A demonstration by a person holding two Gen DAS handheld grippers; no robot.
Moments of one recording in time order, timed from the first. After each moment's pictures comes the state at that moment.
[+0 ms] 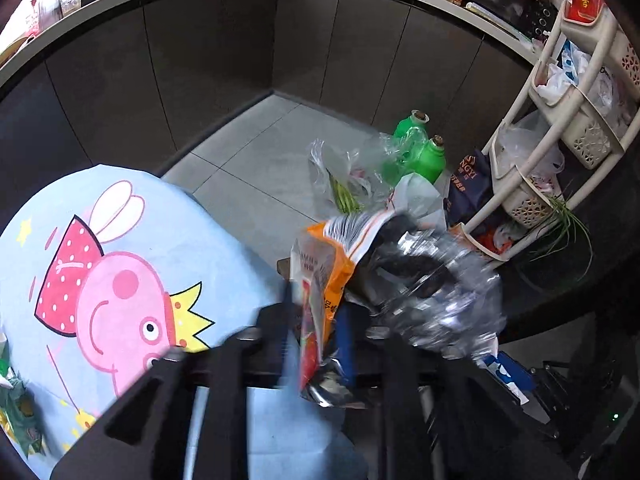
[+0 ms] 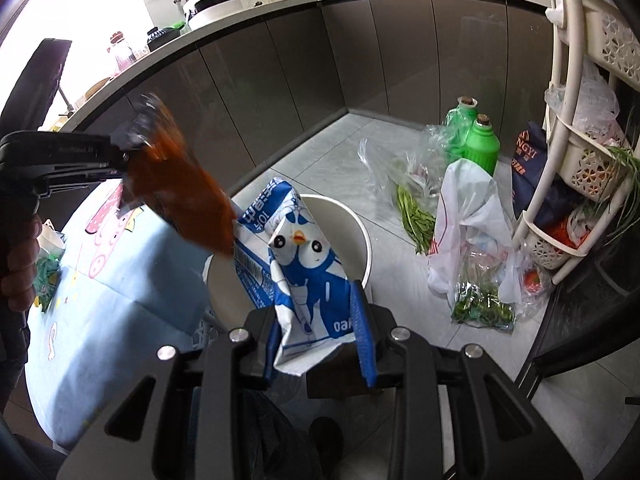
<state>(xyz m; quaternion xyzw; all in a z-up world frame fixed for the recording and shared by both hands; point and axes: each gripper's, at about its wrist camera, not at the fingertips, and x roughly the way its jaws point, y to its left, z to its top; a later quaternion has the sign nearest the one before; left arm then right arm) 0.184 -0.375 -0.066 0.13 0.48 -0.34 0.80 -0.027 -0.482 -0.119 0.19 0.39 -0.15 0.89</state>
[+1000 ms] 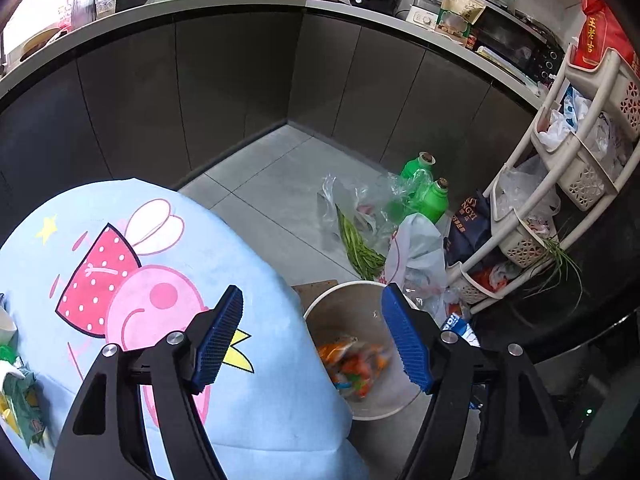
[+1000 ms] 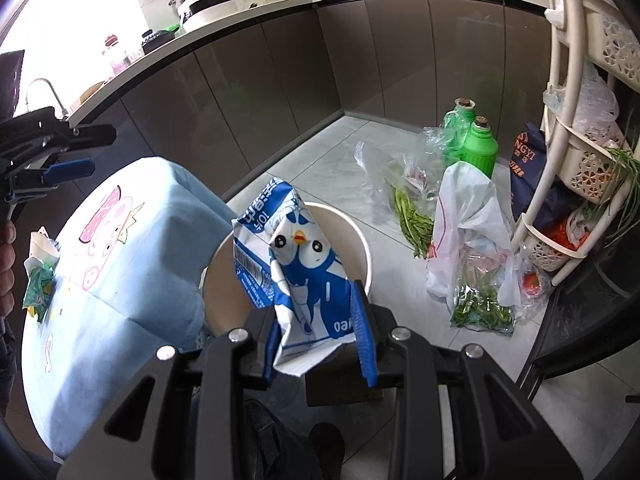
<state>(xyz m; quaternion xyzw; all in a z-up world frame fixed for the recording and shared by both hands) 0.187 -0.336 -0.033 0.07 0.44 -0.33 0.83 -0.014 -0.487 -0.119 0.19 0.39 -0.16 0.89</state>
